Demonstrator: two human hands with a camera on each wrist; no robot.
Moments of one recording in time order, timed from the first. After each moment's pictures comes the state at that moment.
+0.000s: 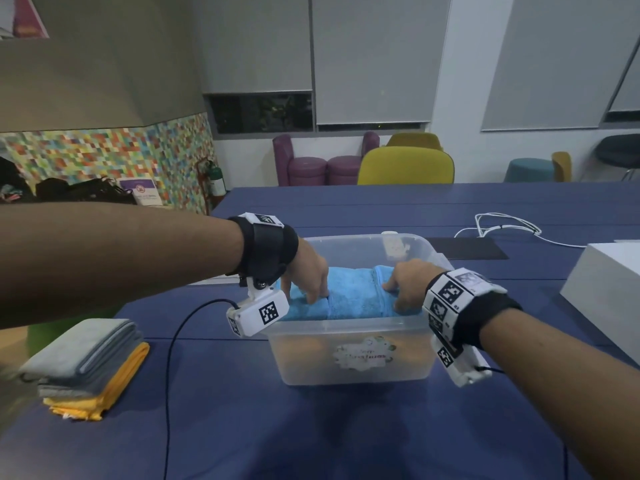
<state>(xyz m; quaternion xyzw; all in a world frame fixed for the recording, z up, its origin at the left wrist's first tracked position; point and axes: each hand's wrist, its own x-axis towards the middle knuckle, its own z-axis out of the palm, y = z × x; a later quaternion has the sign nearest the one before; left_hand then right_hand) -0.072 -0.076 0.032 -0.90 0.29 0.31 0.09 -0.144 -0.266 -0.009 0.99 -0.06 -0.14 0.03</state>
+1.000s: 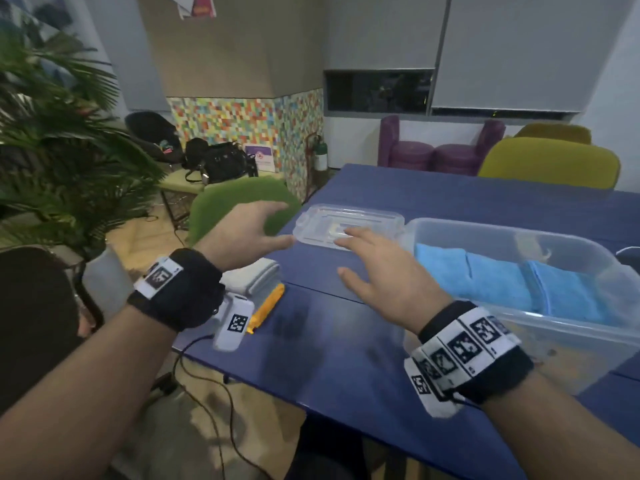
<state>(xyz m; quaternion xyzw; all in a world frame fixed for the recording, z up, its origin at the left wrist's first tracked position) -0.146 0.237 0.030 -0.98 0.10 -0.10 -0.17 -0.170 -0.017 -0.015 0.93 0.29 0.13 -0.20</state>
